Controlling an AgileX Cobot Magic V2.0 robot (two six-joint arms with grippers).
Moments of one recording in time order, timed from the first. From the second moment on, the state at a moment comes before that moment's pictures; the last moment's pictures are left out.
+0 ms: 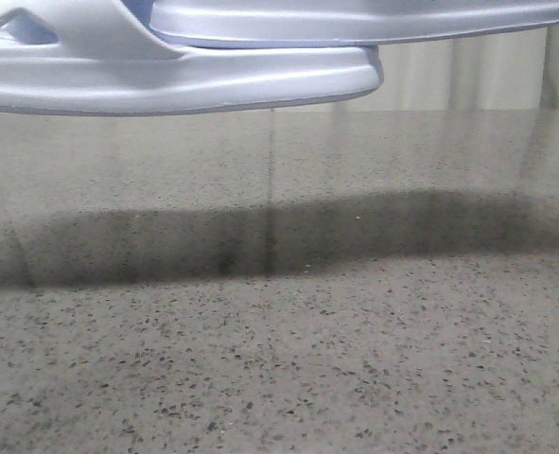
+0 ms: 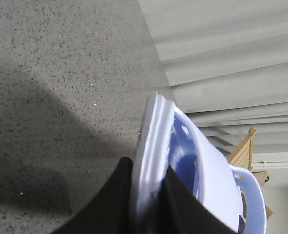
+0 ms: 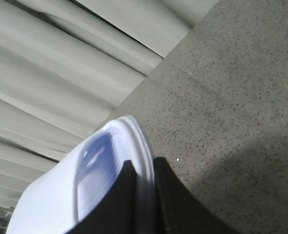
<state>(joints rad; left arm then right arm) -0.16 0.76 -0.36 -1.69 0.54 0.48 0.36 0.73 -0.47 0.02 -0.04 0.90</state>
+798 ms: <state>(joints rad) -0.15 0.76 -0.36 -1.73 0.58 0.48 0.55 0.90 -0.47 0.03 -0.22 0.93</state>
